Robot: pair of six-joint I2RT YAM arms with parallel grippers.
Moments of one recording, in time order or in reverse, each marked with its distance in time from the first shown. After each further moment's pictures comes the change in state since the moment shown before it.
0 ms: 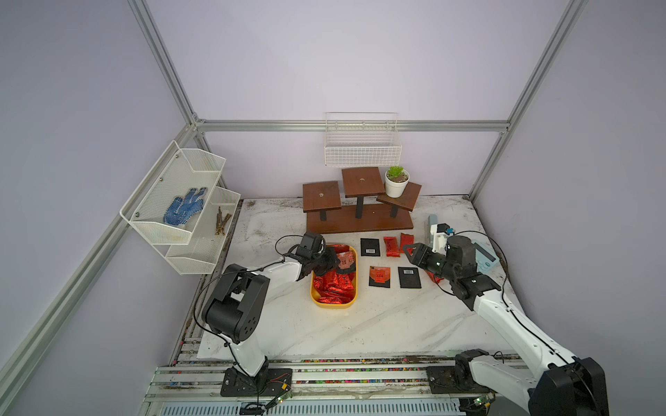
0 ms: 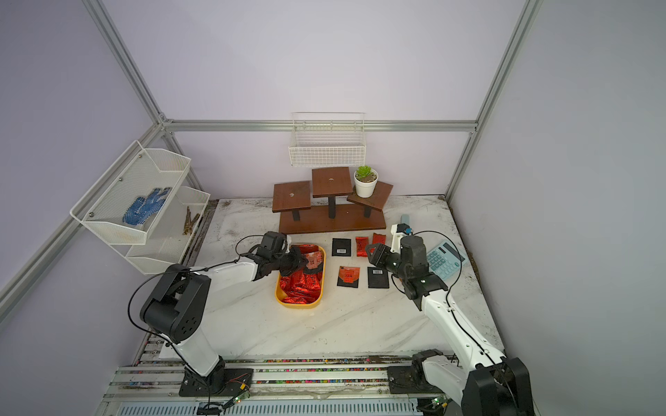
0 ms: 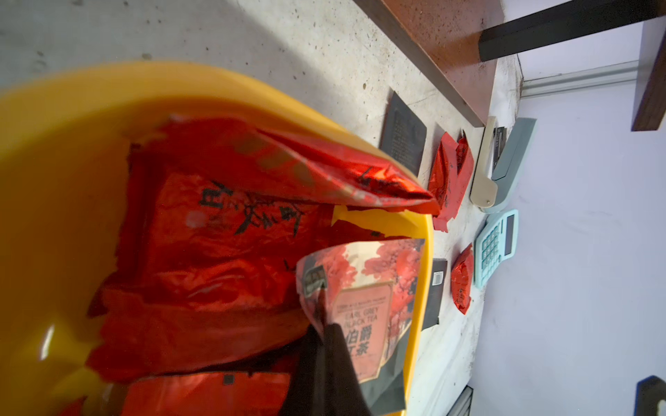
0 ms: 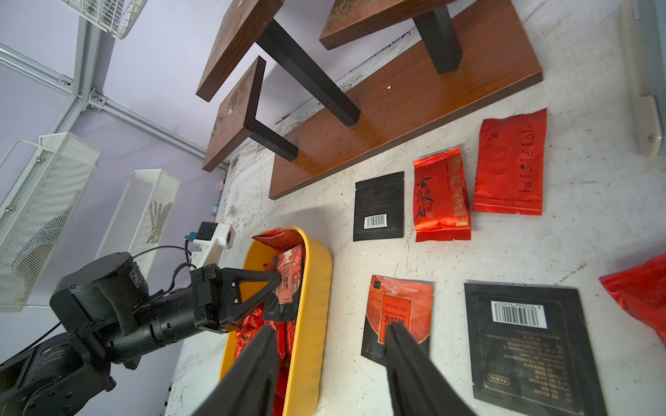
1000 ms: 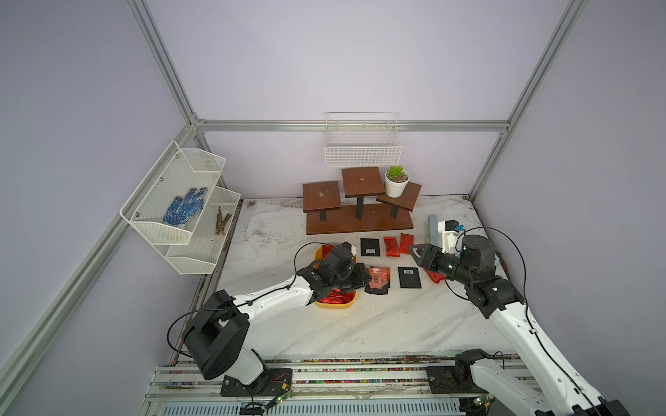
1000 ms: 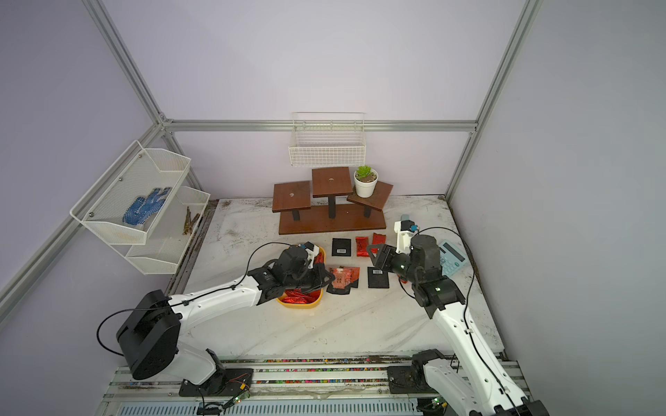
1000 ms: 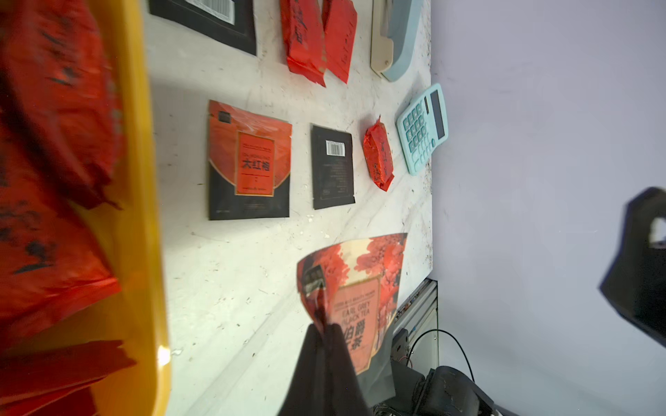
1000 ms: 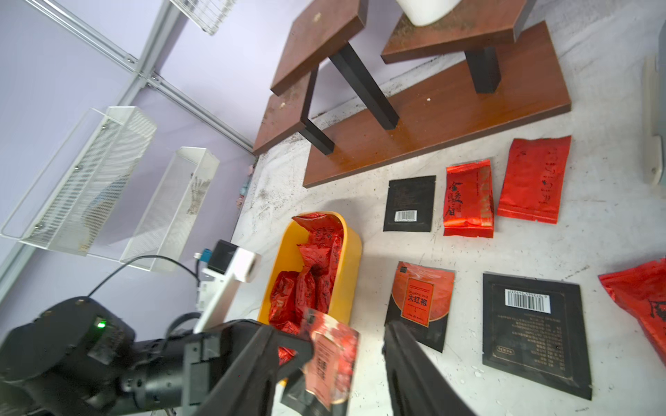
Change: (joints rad) left arm -0.416 -0.191 0.023 -0.057 -0.114 -0.086; right arm 0.000 -0.201 0.140 -0.268 -0.071 -0.076
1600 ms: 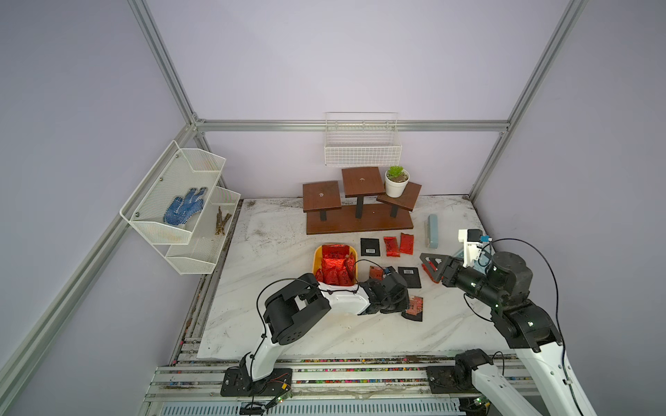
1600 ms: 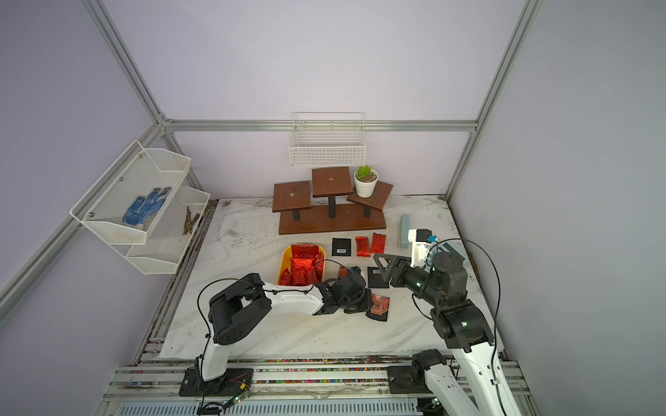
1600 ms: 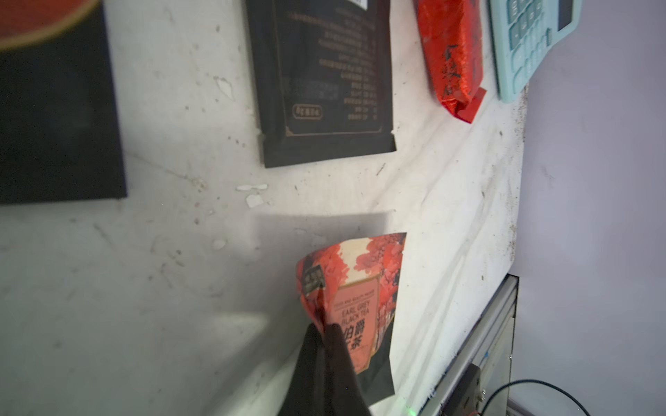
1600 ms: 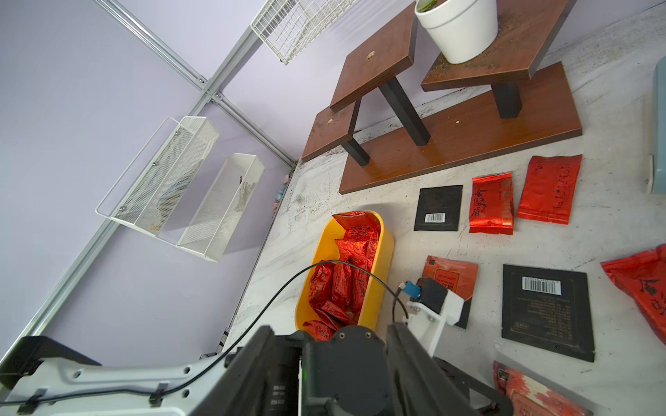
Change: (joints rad) left arm -0.246 0.535 0.307 0.084 -0.142 -0.077; right arm 0.000 -0.249 0.034 -0.187 -0.035 0.025
